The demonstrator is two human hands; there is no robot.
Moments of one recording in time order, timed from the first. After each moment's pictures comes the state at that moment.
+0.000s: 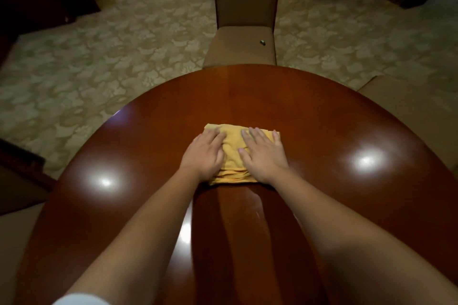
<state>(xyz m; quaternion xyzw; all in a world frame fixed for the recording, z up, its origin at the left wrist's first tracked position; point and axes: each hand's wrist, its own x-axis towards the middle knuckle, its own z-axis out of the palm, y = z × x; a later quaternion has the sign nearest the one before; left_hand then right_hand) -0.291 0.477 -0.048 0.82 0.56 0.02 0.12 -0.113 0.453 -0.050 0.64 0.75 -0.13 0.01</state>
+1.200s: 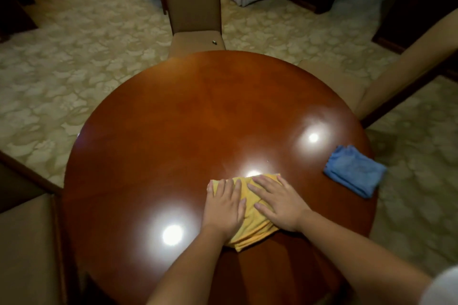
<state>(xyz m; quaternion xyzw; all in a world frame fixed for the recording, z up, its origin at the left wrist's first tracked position) -0.299 0.149 -0.057 0.89 0.45 0.00 0.04 -0.111 0.107 -0.051 0.62 0.77 -0.14 0.01</state>
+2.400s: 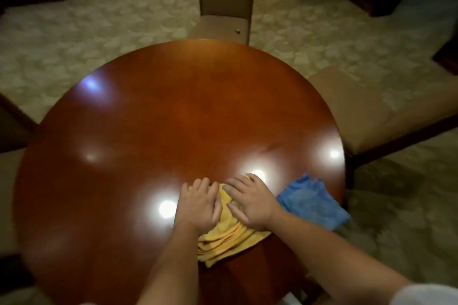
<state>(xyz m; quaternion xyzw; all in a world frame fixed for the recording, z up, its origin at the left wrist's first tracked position) -0.172 0.142 -0.048 0.82 0.57 0.03 0.01 0.012 0.156 -0.073 0.40 0.90 -0.05 -0.13</state>
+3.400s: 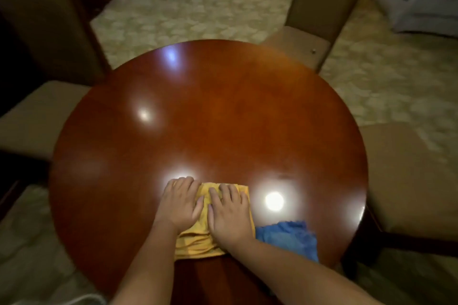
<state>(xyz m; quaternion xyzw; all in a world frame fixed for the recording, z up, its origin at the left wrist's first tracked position) -0.150 0.117 -0.067 0.66 0.74 0.09 -0.02 0.001 0.152 -0.064 0.42 0.90 -0.07 -0.11</state>
